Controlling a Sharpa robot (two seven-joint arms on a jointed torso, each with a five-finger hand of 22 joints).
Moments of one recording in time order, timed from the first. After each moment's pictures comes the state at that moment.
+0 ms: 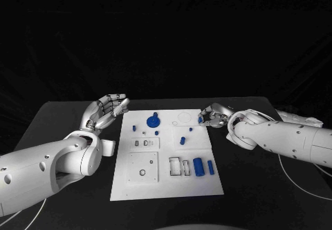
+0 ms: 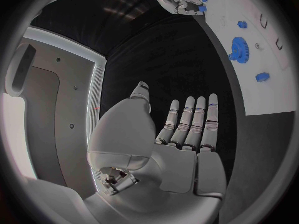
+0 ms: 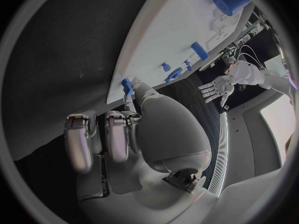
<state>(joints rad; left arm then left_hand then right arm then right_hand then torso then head) 1.21 -0.84 -0.18 1.55 -0.13 -0.61 0.63 1.24 -0.03 -0.07 0.30 0.15 0.44 0.16 0.63 0.09 0.56 0.23 0.59 0.07 0.46 0.21 0.69 0.07 0.13 0.60 0.29 0.32 0.11 1.21 -0.83 -0.19 1.27 -1.15 -0.42 -0.10 1.38 0.01 0.19 0.04 0.10 0.89 0.04 0.07 0.11 1.47 -0.02 1.57 1.31 1.47 -0.07 1.57 1.31 0.01 1.47 0.04 1.57 1.31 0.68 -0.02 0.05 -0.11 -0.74</state>
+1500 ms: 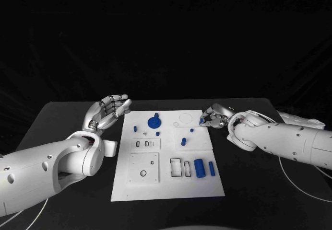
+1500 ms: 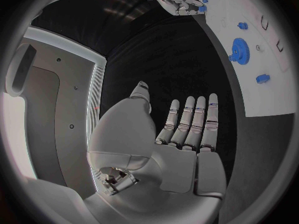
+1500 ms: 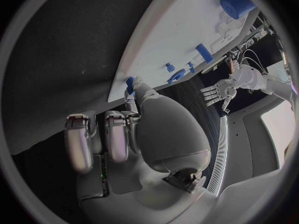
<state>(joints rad) 1.21 -0.83 -0.18 1.55 -0.13 -0.61 0.63 1.24 -0.03 -0.07 0.30 0.15 0.44 0.16 0.63 0.09 0.56 0.23 0.59 0.07 0.46 0.21 0.69 0.07 0.13 0.60 0.29 0.32 0.11 1.21 -0.82 -0.19 1.27 -1.18 -0.45 -0.12 1.38 0.05 0.18 0.07 0.05 1.05 0.05 0.11 0.12 1.46 -0.01 1.57 1.31 1.47 -0.07 1.57 1.31 0.01 1.47 0.04 1.57 1.31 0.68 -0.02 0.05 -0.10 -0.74</state>
